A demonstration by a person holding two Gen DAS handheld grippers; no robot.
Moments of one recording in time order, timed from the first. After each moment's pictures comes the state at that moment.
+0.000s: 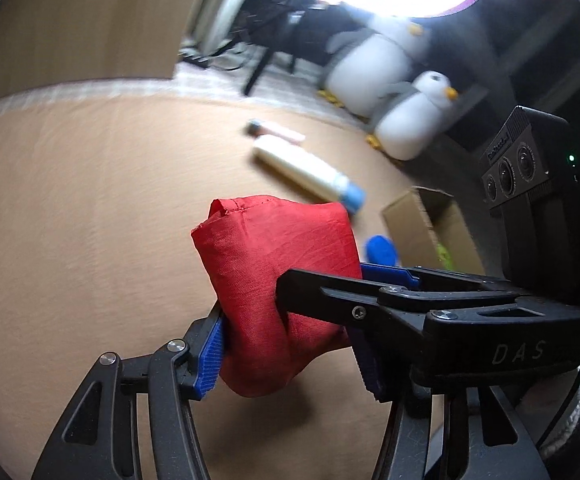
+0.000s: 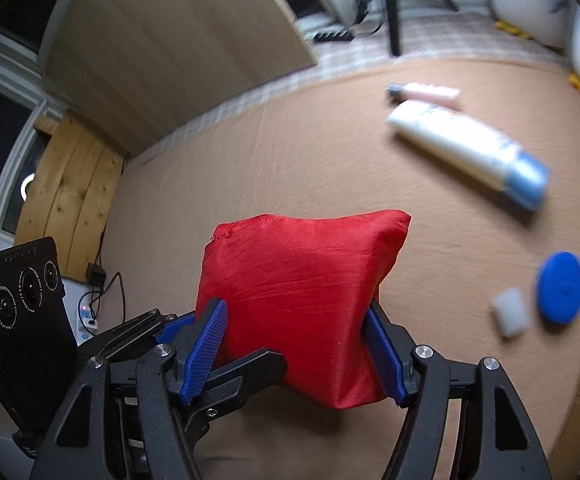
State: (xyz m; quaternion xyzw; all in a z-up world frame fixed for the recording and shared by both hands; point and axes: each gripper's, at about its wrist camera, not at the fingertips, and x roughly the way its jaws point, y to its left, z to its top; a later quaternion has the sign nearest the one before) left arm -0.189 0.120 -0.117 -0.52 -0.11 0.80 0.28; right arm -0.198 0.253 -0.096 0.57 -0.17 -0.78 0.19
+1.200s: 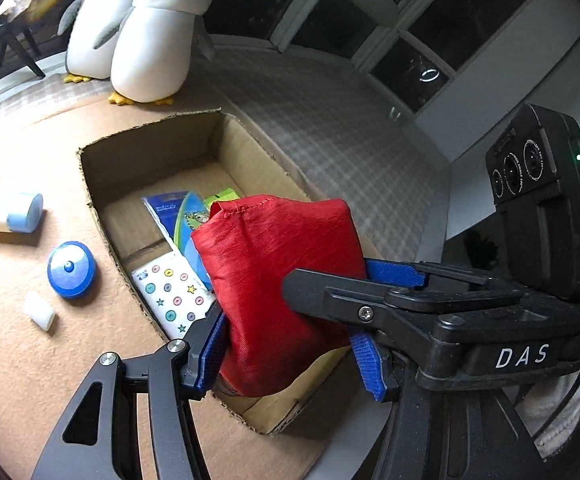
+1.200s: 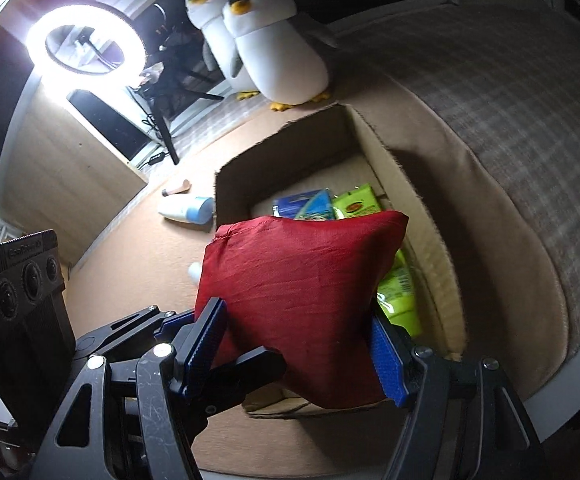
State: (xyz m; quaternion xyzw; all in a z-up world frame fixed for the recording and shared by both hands) left arm -0.097 0.416 -0.092 -0.51 0.00 0.72 0.47; right arm -0.069 0.511 -0.067 0.51 -0.26 -0.82 0.00
